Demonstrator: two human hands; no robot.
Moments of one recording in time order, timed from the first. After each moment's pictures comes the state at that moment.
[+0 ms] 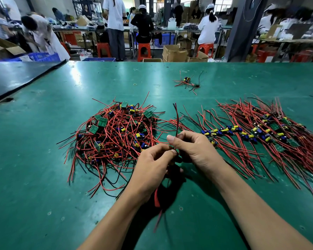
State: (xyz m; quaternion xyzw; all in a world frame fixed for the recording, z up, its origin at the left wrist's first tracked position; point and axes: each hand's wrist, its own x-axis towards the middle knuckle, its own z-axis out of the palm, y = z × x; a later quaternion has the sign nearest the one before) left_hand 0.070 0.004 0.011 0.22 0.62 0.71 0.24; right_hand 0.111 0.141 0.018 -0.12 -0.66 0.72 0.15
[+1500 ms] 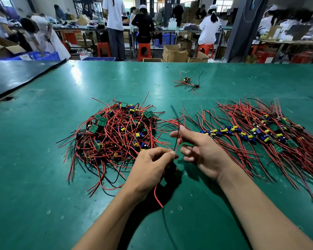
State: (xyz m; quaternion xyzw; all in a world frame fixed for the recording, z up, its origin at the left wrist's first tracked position) left_hand 0.069 -0.001 0.013 0.21 0.67 0.68 0.24; right_hand 0.110 0.158 0.019 -0.14 -0.57 0.80 0.08
